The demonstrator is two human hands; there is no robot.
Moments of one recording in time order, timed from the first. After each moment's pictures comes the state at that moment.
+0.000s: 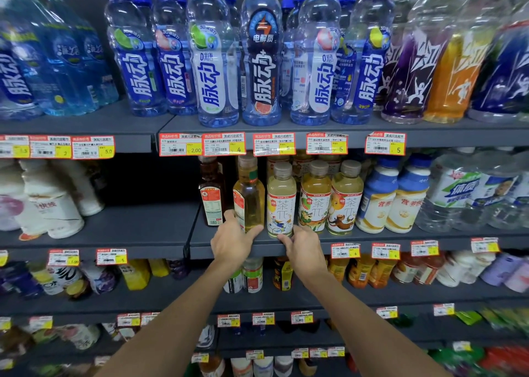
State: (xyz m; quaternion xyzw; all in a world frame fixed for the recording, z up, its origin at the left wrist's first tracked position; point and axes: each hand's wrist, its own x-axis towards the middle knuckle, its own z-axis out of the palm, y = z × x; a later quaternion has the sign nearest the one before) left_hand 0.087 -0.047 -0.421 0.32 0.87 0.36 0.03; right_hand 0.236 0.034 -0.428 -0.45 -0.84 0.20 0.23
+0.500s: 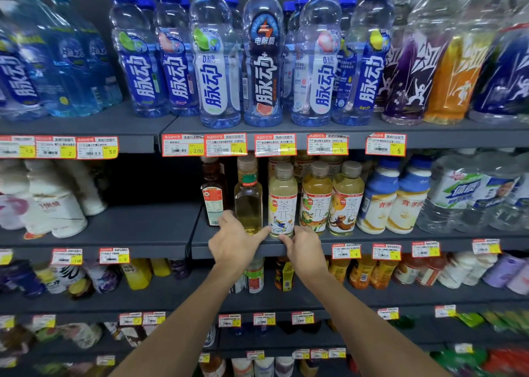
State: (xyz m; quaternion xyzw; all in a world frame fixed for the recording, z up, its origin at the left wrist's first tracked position) left_hand 0.104 -0.057 -0.409 0.30 0.91 0.28 -0.02; right_hand 0.235 0.035 -0.429 -0.45 -0.84 0.18 0.23
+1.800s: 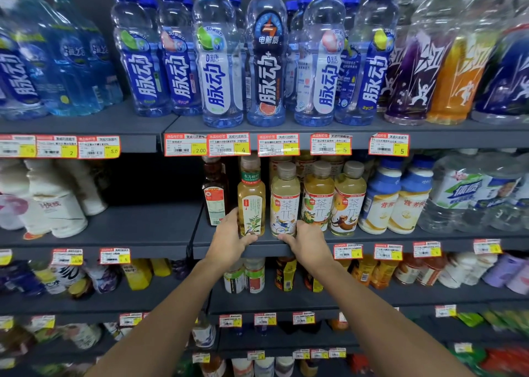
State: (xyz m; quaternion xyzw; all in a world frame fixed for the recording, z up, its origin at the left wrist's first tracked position) left_hand 0.062 -0.063 -0.424 0.46 0.78 0.41 0.10; right_hand 0.232 0.050 -0.413 -0.46 -0.84 0.22 0.17
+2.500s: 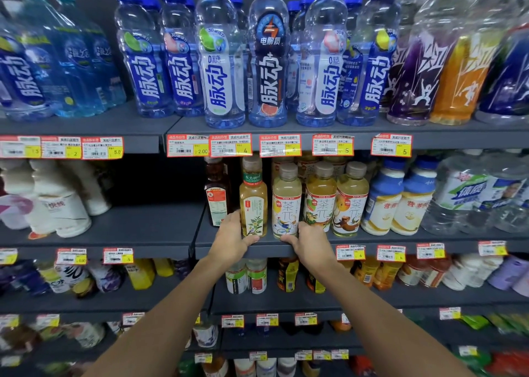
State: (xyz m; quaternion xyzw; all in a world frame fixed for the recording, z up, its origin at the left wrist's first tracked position) left_hand 0.062 -0.061 -0.419 0.46 0.80 0.37 0.09; right_hand 0.237 0.049 -0.412 -0.46 -0.85 0.21 0.16
